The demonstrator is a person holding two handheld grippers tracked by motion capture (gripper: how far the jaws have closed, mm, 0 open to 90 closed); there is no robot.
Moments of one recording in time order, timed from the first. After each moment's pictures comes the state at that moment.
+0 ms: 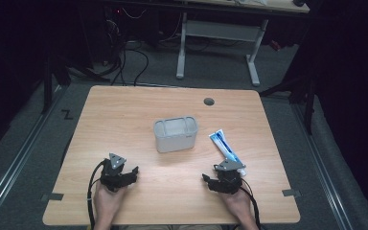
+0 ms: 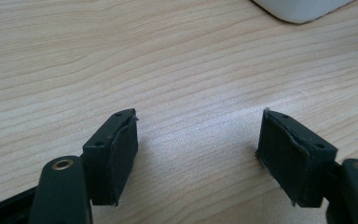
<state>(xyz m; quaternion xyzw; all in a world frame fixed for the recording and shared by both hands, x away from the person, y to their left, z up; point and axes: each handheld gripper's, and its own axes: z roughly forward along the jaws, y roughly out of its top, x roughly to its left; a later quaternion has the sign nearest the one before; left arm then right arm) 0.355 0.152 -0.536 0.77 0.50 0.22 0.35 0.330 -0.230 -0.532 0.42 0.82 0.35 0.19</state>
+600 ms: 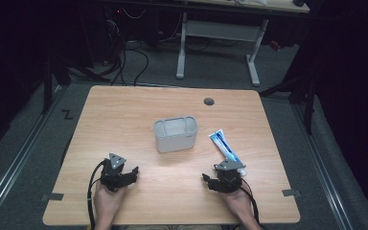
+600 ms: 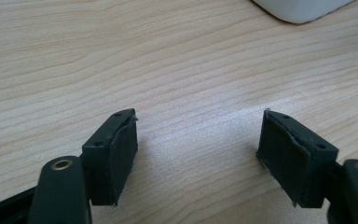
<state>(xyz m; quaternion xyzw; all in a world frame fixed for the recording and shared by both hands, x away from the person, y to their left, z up) 0.355 0.152 -0.536 0.77 0.50 0.22 0.35 0.330 -0.229 -0.532 0.43 0.81 0.35 0.19</state>
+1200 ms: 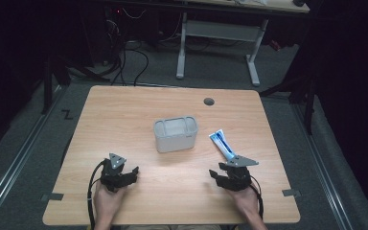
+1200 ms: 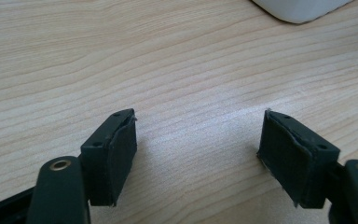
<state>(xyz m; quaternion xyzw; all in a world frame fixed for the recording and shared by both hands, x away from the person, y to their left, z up) 0.355 0.152 -0.536 0.77 0.50 0.21 0.35 0.323 -0.249 -0.500 0.44 0.80 0.37 0.18</state>
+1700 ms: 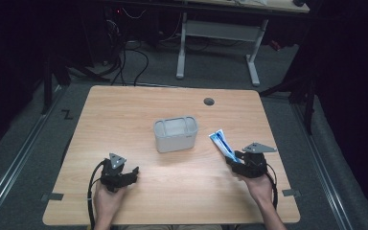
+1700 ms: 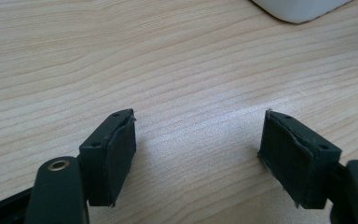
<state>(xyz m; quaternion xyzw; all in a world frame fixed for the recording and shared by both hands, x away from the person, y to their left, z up) 0.355 0.152 -0.536 0.77 0.50 0.21 0.35 0.347 -0.291 -0.469 0.48 0.77 0.36 0.21</state>
